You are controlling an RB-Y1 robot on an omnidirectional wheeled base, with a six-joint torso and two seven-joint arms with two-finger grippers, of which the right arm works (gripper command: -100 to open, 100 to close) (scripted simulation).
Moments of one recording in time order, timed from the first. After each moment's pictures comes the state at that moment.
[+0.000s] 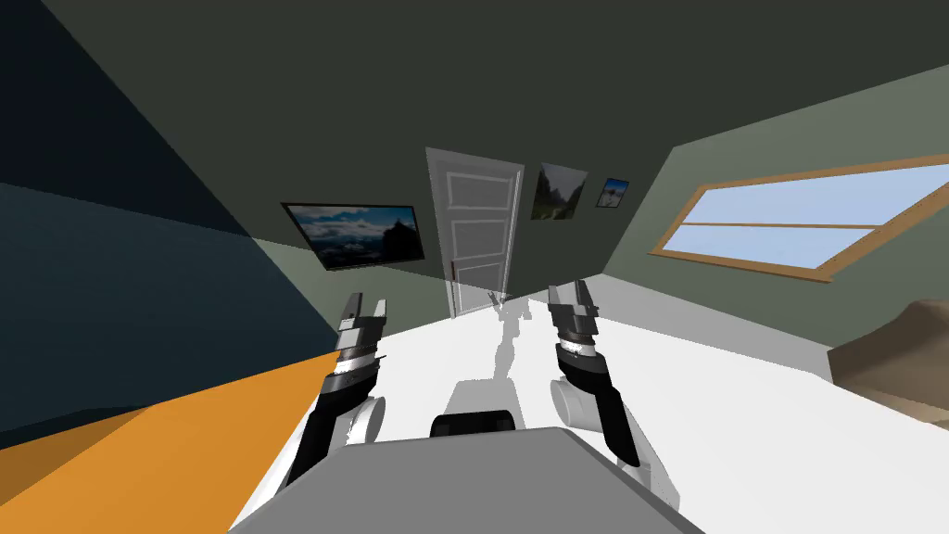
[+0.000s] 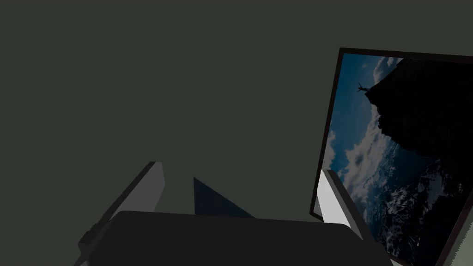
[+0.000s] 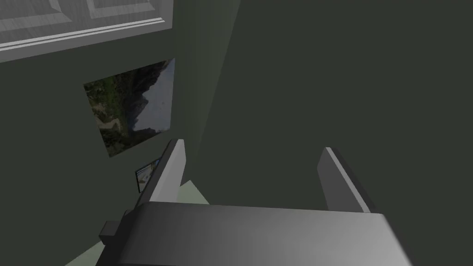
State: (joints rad) arm 0.48 -0.03 -0.04 -2.26 -0.06 -0.58 -0.12
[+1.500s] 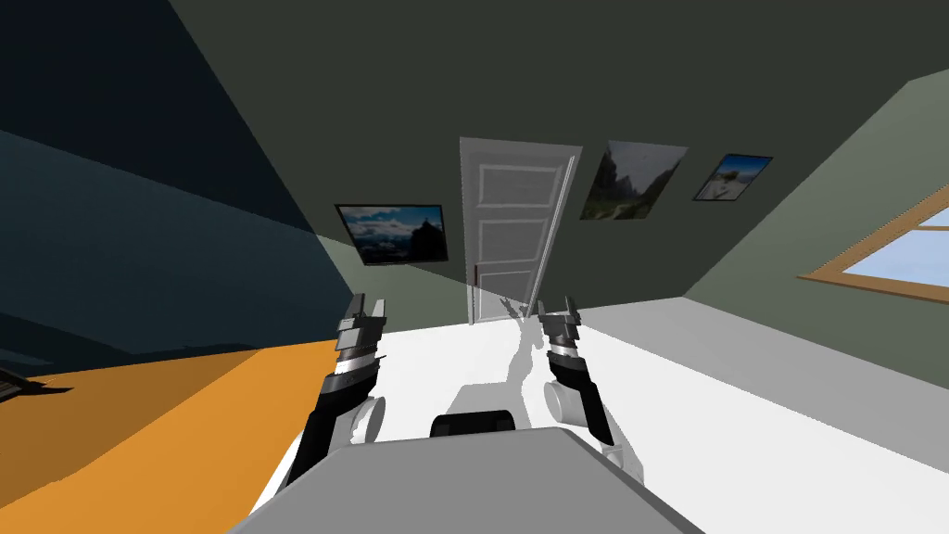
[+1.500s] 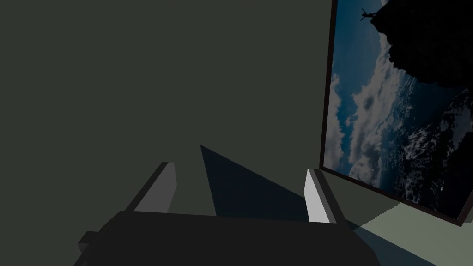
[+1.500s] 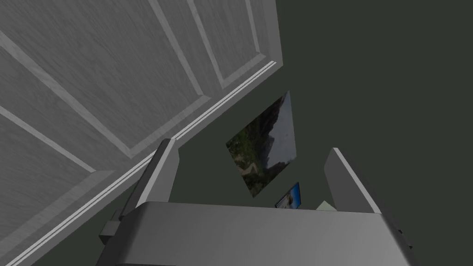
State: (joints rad) arm 0.42 -0.08 -0.03 -1.96 -0.22 -0.64 -0.37
